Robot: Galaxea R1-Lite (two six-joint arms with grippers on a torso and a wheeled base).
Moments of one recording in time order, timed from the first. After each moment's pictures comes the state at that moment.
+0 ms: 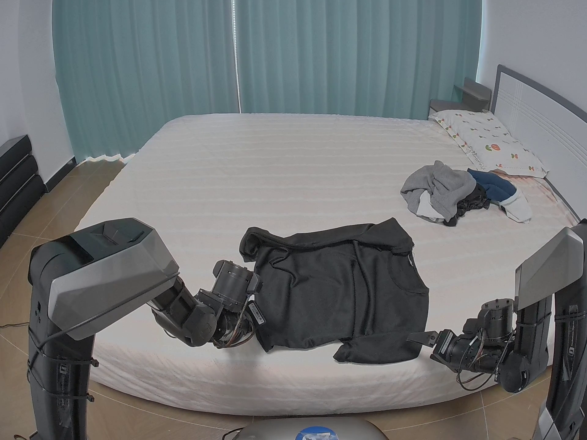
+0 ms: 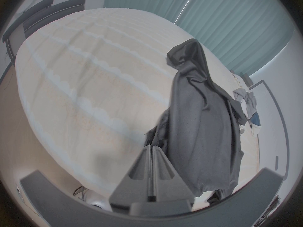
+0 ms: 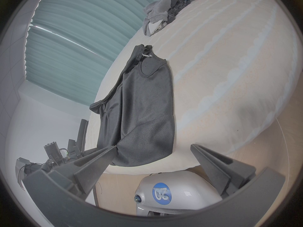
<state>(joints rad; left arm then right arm) -0.50 2.36 -1.04 -0.39 0.16 -0.94 0.19 2.37 -0.16 -1.55 0.27 0.81</state>
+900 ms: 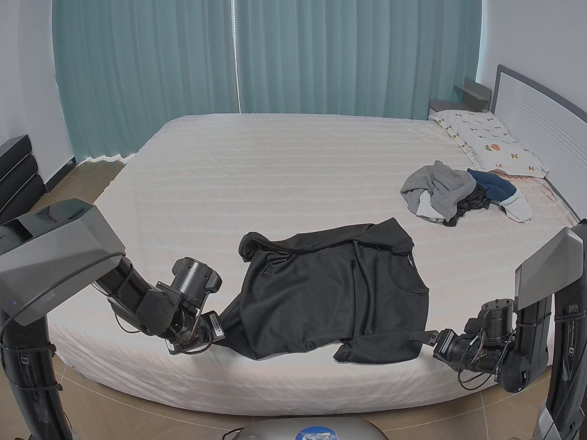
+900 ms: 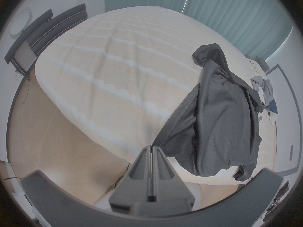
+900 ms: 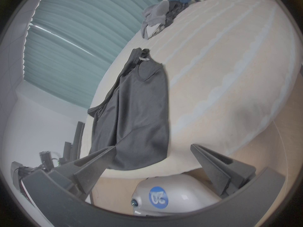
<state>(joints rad) -0.39 2.17 -0.89 -0.16 0.17 -0.79 0.19 2.37 -0.16 -1.55 0.23 0.81</state>
